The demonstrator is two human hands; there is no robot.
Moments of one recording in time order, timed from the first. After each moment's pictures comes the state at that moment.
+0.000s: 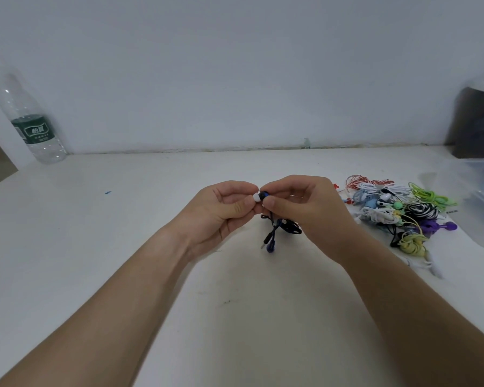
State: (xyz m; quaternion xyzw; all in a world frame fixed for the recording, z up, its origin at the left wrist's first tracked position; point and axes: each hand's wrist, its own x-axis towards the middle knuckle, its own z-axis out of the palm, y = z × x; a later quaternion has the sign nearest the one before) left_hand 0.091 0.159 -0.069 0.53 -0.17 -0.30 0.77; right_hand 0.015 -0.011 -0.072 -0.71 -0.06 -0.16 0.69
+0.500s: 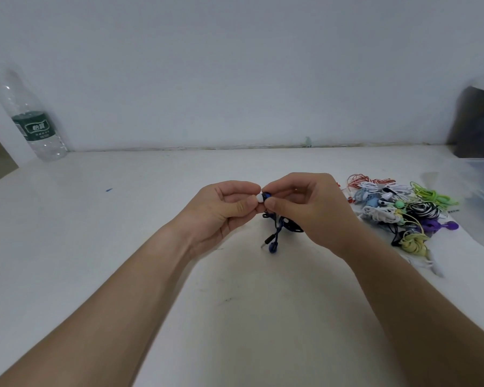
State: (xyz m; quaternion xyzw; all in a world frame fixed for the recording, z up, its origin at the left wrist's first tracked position) left_hand 0.090 0.159 -0.070 0.55 -0.16 -0.29 0.76; right_hand 0.017 -0.015 -0.072 -0.77 -0.06 -0.18 0.60
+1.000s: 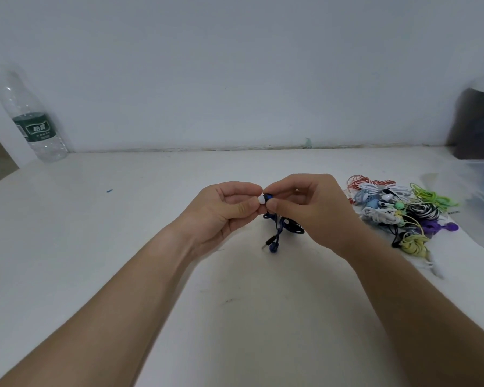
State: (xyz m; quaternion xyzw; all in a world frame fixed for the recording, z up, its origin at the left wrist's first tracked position) left_hand 0.088 0.158 -0.068 0.55 -0.17 -0.29 0.76; right_hand 0.017 -0.017 -0.071 -0.78 -0.06 -0.19 0.60
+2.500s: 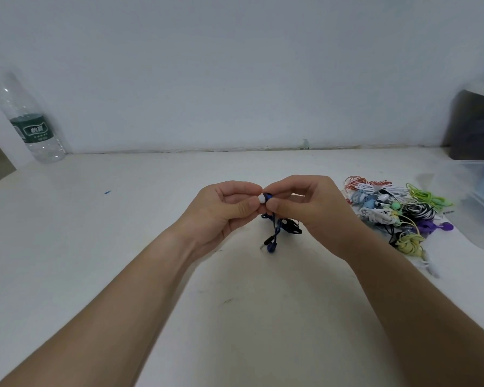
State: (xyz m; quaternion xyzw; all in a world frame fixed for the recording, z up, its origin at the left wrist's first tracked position) left_hand 0.085 0.157 -0.068 0.55 -0.18 -0.27 0.77; right_hand 0.014 -0.019 -0.071 -0.73 -0.05 -0.15 0.66
